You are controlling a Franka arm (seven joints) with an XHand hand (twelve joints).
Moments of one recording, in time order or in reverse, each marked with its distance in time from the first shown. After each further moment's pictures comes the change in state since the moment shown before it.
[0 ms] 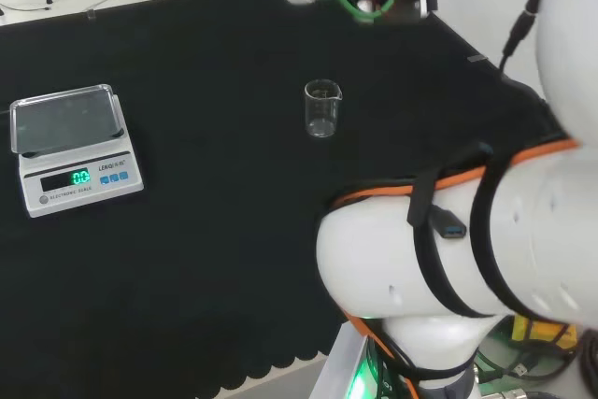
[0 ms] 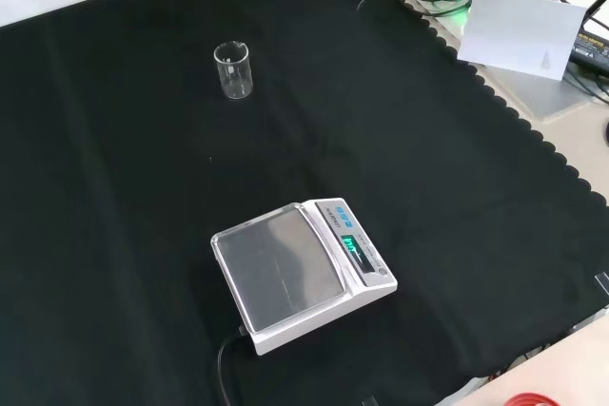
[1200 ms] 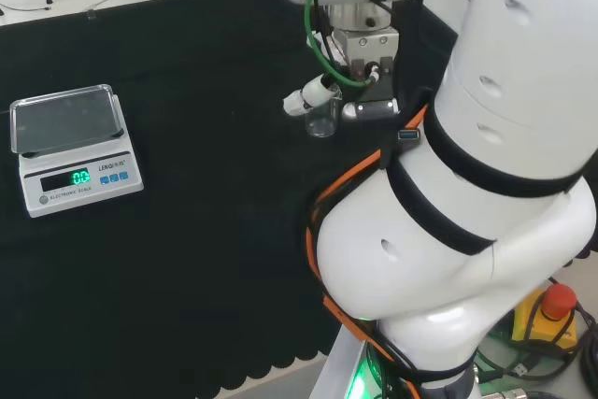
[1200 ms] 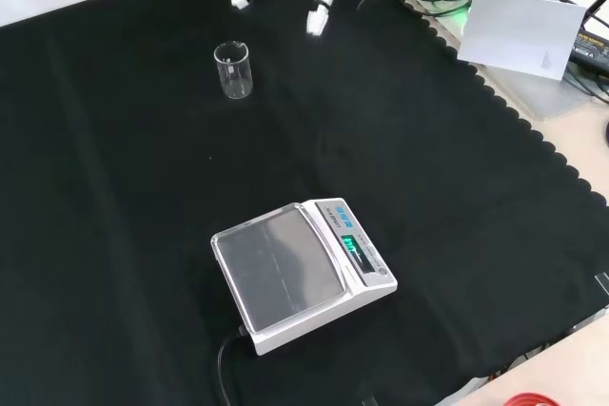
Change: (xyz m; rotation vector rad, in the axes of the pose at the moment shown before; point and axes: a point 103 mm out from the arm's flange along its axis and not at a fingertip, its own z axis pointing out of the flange) arm -0.001 0.047 0.195 0.269 0.006 -0.069
